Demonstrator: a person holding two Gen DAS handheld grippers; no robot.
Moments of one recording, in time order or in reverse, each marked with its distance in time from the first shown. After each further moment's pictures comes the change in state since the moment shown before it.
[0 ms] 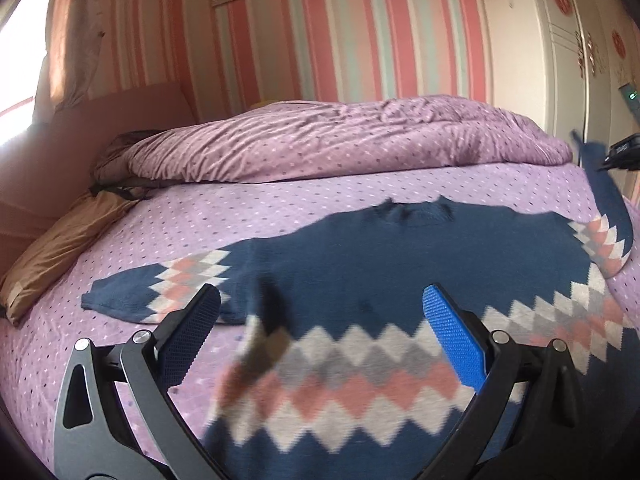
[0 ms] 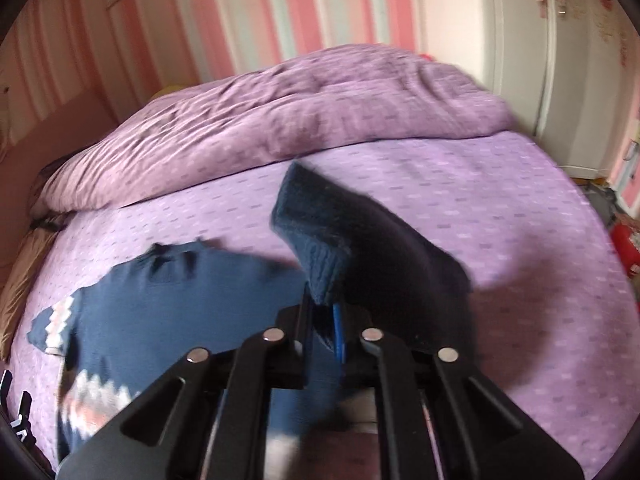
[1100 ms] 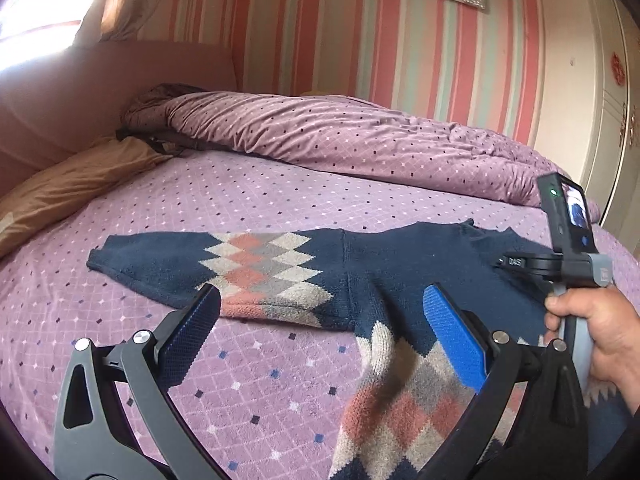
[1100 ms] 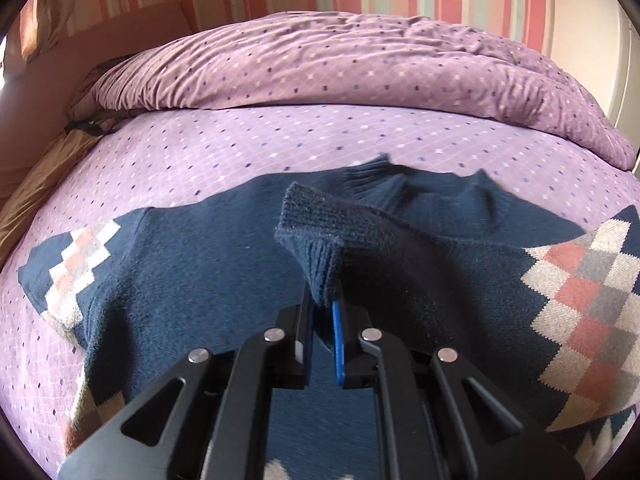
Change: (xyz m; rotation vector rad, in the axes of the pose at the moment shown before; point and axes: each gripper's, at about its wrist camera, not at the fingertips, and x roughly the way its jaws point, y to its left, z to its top) left arm 0.056 0.140 -0.031 -0.208 -0.016 0.001; right arm 0.132 0.341 -0.118 -0.245 0.075 0.092
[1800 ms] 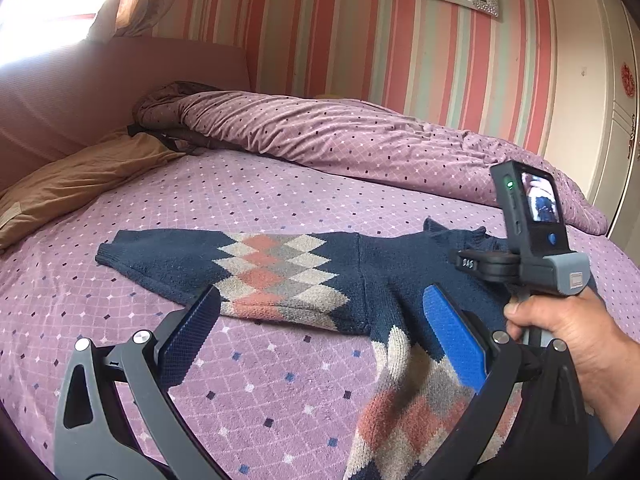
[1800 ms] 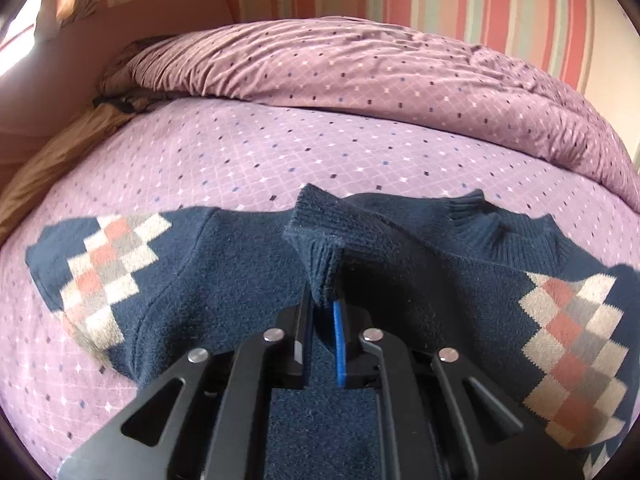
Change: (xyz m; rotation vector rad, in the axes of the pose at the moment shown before) left arm 0.001 0.013 -0.001 -0.045 -0.011 0.029; right arm 0.016 0.086 0.008 -0.137 -0.016 0.027
